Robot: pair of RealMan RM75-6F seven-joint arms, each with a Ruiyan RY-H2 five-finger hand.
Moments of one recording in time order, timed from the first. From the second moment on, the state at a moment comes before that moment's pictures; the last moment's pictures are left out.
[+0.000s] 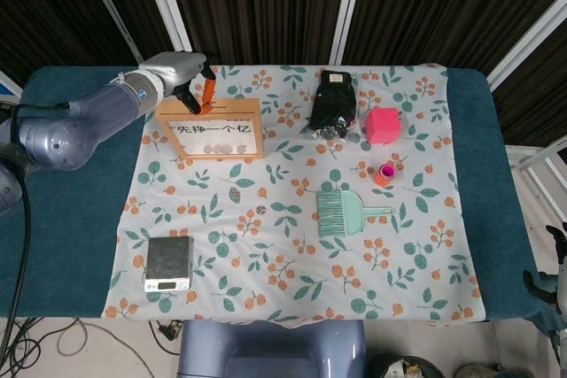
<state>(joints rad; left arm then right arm) -1.65 -0.94 0.09 -1.17 0.29 -0.10 0.07 0.02 -1.02 0.14 -1.84 -1.08 1.43 -0.15</state>
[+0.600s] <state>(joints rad) -1.80 -1.16 0.28 -0.85 0.58 -0.38 -0.28 0.02 -1.01 0.14 -1.84 -1.08 1.43 -0.15</state>
